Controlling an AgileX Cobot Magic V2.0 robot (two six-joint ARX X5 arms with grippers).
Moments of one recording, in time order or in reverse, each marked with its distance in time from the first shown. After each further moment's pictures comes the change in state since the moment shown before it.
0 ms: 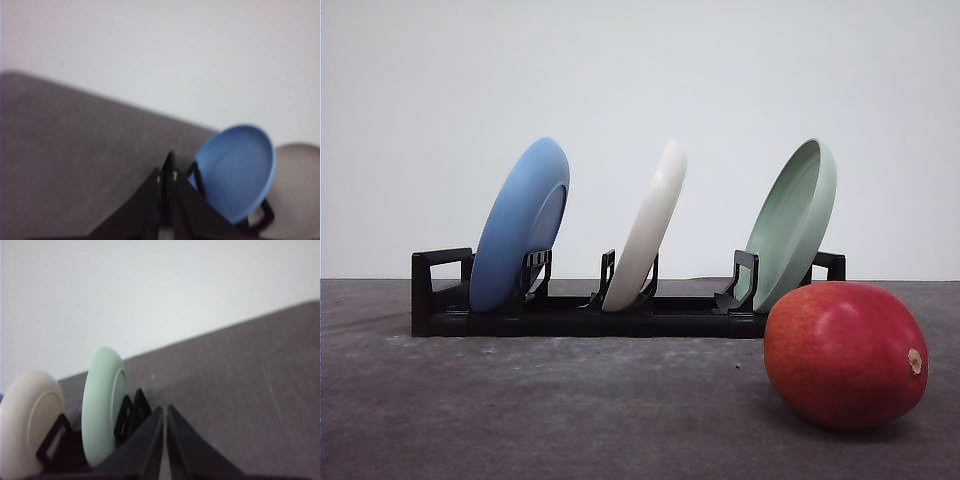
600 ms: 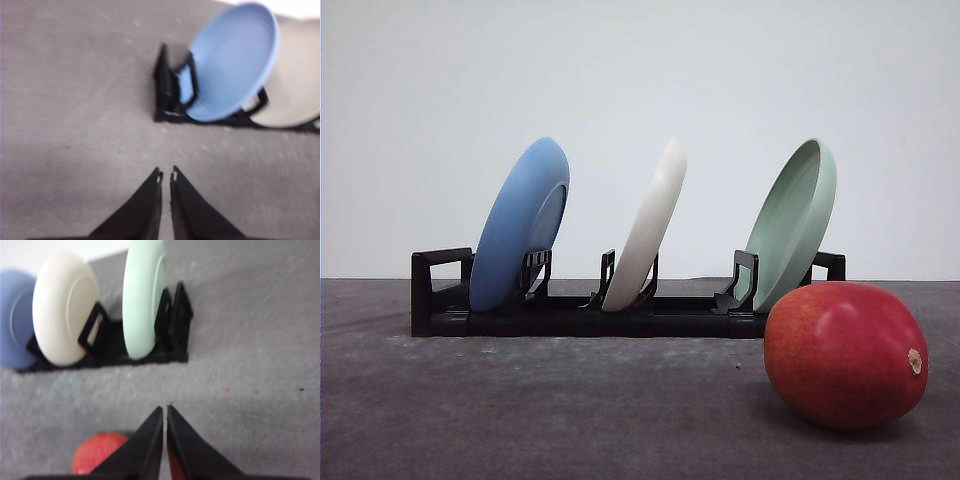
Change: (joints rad) left_arx -0.068 0.386 0.376 -0.496 0.118 0.166; right_arx 0.001 0.354 0.210 -0.306 -0.299 -0.131
